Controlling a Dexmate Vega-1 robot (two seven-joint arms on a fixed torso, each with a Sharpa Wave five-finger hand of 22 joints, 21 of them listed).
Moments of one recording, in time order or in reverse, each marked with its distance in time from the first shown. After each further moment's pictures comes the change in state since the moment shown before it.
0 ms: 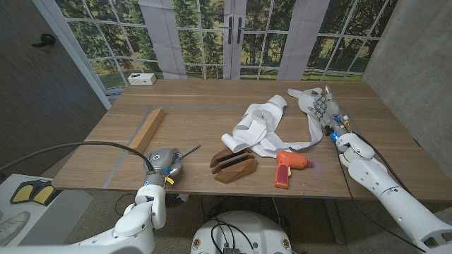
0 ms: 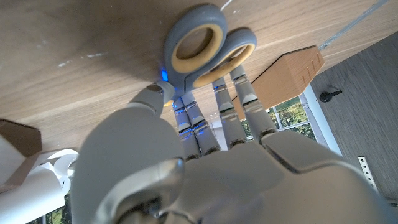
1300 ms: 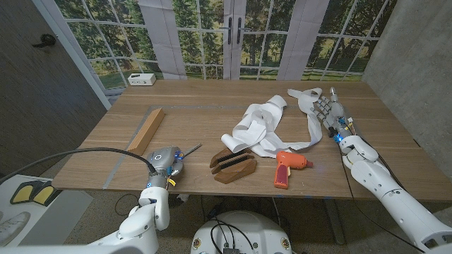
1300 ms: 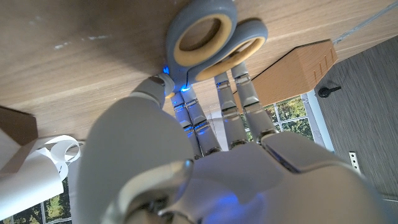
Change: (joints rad) left arm 0.018 -0.066 -0.018 0.065 -0.003 -0.044 0.069; left_hand 0.162 -0.107 -0.073 0.021 0.039 0.093 0.040 0.059 0.017 0.026 0.027 0.167 0.016 0.031 0.042 0.053 -0.001 -0.048 -0.029 0.220 0.000; right arm -0.012 0.009 0.030 0.023 0.050 0.007 0.039; right_hand 0.000 0.000 0.004 -0.004 0.000 -0.009 -0.002 0.000 0.000 -0.005 -0.005 0.000 0.000 0.005 -0.005 0.000 0.000 0.027 0.009 0.000 0.000
